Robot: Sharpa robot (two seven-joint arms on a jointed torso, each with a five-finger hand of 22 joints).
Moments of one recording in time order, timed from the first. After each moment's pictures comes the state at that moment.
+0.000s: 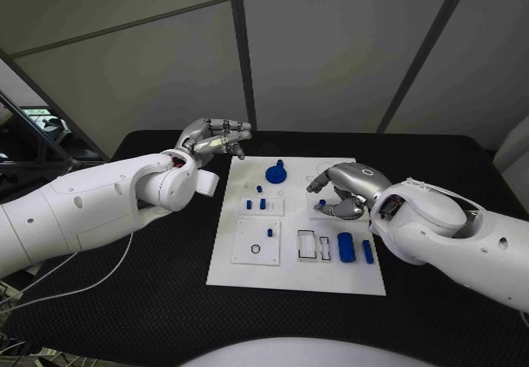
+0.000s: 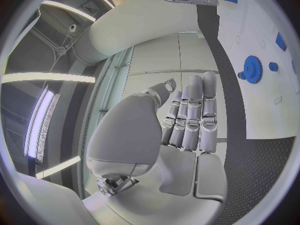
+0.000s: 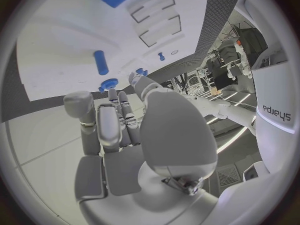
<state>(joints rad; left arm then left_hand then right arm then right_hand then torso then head) 1.12 -0.86 0.08 1.43 -0.13 -0.30 0.33 1.41 -0.12 0.44 -0.01 0.13 0.91 0.22 0.18 0.07 0.91 0.15 0.39 0.08 1.09 0.05 0.92 0.38 0.20 1.09 0.14 0.52 0.94 1.06 -0.82 0.09 1.68 -1.71 -0.24 -0.23 1.39 -0.18 0.32 0.10 0.19 0.94 0.14 0.07 0.07 0.94 0.12 0.16 0.07 1.47 0.02 1.29 1.11 0.12 1.28 0.12 1.17 0.92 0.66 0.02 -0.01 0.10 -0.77</state>
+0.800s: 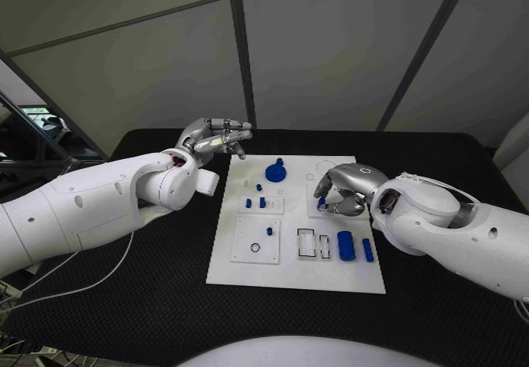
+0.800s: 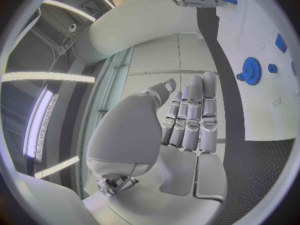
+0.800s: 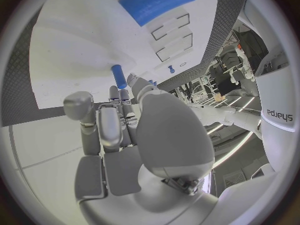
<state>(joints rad) 1.12 -0.85 0.08 1.43 -0.13 -0.30 0.32 1.41 -0.12 0.44 -0.01 0.13 0.91 0.22 0.18 0.07 0.91 0.15 0.39 0.08 1.09 0.05 0.92 0.38 0.20 1.09 0.14 0.52 0.94 1.06 -0.79 0.09 1.61 -1.73 -0.14 -0.22 1.46 -0.11 0.28 0.11 0.19 1.01 0.14 0.09 0.08 1.01 0.09 0.26 0.07 1.47 0.01 1.31 1.12 0.12 1.30 0.12 1.18 0.95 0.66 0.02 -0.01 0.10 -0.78</state>
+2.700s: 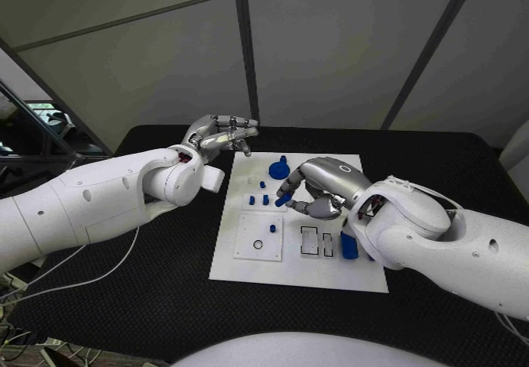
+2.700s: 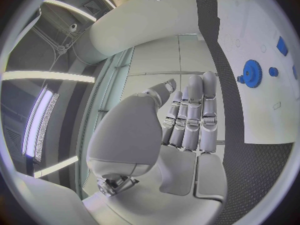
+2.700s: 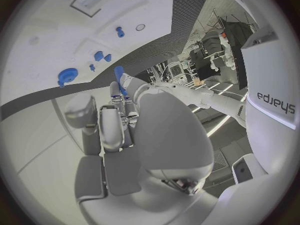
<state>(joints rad) 1.12 -0.84 0.08 1.42 -0.13 -0.29 0.32 1.41 -0.12 0.44 -0.01 0.13 0.90 0.22 0.18 0.07 0.90 0.15 0.39 0.08 1.09 0.05 0.92 0.38 0.20 1.09 0.14 0.52 0.94 1.06 -0.74 0.09 1.79 -1.67 -0.30 -0.19 1.51 -0.09 0.41 0.05 0.17 1.14 0.12 0.13 0.09 1.19 0.06 0.24 0.09 1.47 -0.02 1.32 1.13 0.12 1.33 0.08 1.22 1.01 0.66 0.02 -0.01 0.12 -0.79</state>
